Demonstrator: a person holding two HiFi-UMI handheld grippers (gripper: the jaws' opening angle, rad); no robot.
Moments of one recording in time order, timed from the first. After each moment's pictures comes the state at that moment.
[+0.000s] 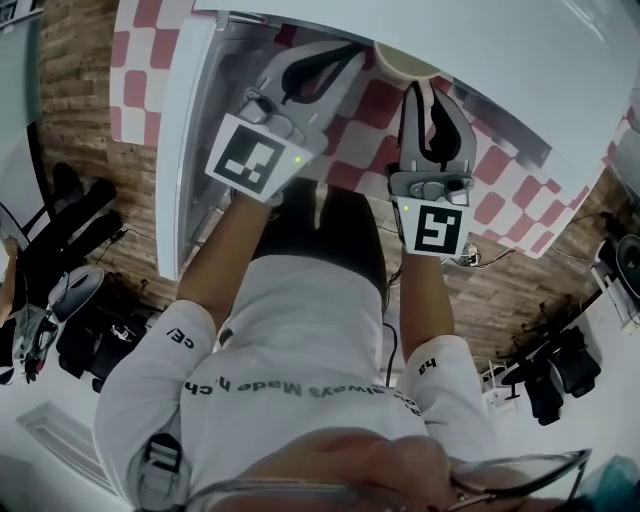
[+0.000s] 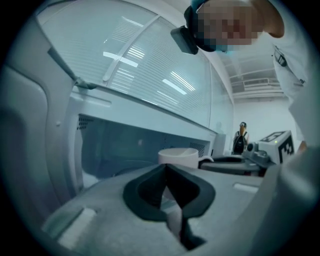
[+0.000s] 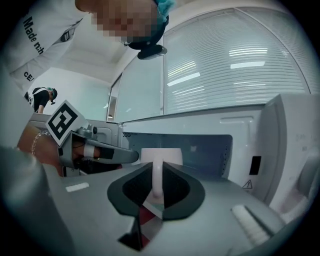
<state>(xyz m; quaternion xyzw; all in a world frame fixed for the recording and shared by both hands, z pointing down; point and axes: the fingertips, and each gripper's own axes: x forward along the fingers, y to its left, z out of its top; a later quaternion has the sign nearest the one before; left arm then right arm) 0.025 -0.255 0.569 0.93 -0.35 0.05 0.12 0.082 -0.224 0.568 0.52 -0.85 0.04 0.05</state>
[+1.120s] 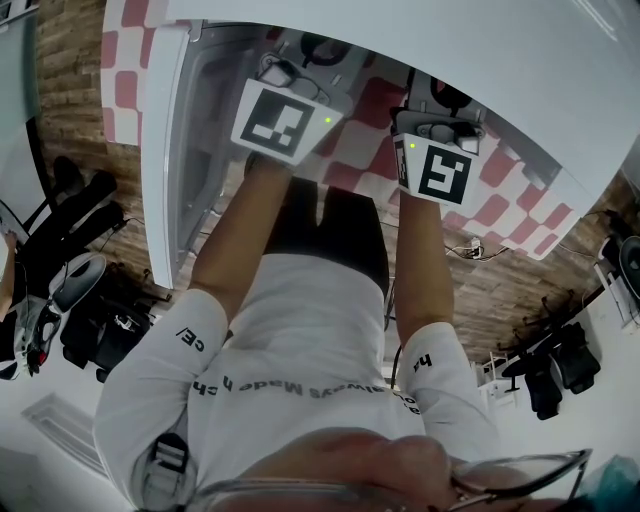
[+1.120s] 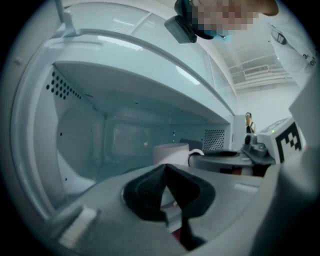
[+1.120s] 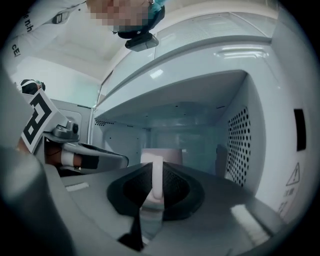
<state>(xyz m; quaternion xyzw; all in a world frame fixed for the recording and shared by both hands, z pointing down) 0.043 -0.303 0.609 0.92 -0.38 0.07 0.09 0.097 -0.294 0.610 0.56 -0.83 0.03 0.05</state>
